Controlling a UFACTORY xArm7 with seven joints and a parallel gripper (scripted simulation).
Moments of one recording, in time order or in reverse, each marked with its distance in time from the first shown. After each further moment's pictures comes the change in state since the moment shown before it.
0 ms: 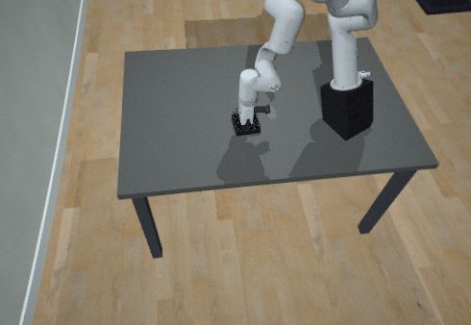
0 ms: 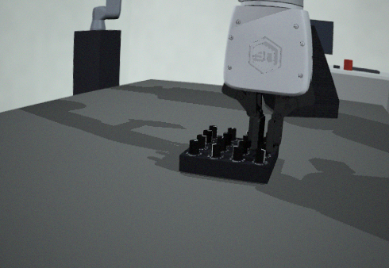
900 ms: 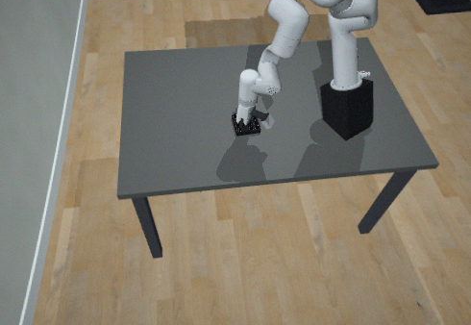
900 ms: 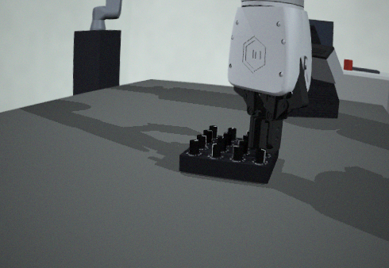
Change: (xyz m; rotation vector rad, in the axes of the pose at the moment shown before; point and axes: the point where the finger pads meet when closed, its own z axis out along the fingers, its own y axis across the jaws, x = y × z) arm 0.000 0.000 0.000 0.003 0.000 0.530
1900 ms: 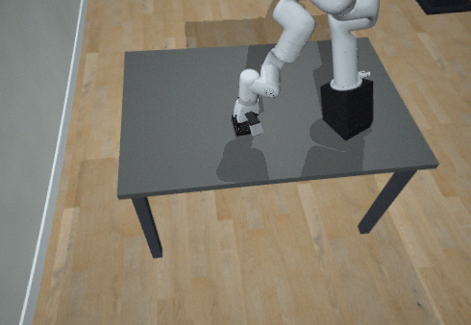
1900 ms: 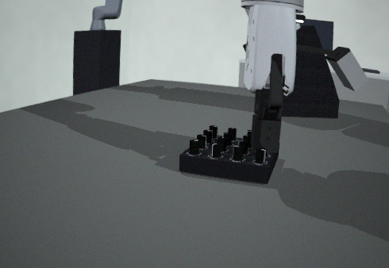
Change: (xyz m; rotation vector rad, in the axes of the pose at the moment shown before) arm 0.000 0.000 0.000 -0.001 0.002 0.658
